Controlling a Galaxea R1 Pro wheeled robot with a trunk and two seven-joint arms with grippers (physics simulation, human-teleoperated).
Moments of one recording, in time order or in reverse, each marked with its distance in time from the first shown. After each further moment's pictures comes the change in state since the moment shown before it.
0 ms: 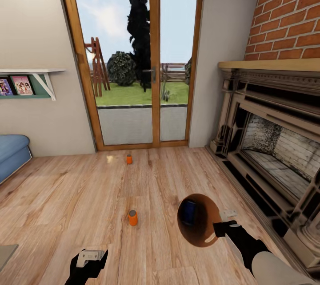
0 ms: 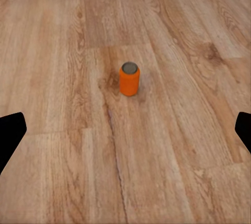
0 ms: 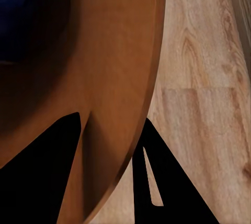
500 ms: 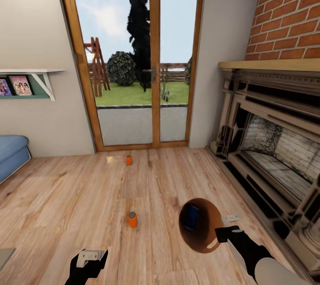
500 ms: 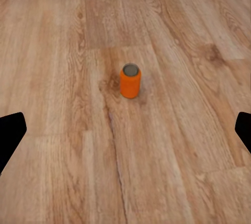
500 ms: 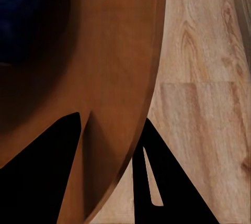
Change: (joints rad) left arm -0.001 0.000 0.000 0.001 0.000 0.005 0.003; right arm 0.031 -0.009 -0.004 -0.005 0.002 -0.002 0.000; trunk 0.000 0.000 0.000
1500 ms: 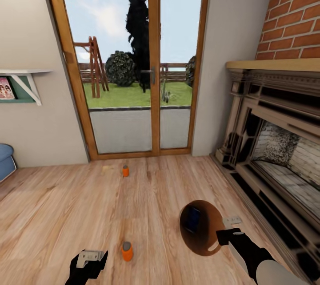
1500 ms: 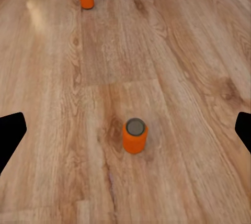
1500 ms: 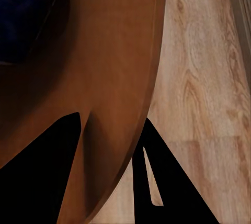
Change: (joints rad) left arm 0.000 0.000 0.000 0.005 -0.006 -0.002 -0.001; right arm 0.011 -0.004 0.002 0.004 -0.005 -0.001 0.000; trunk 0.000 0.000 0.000
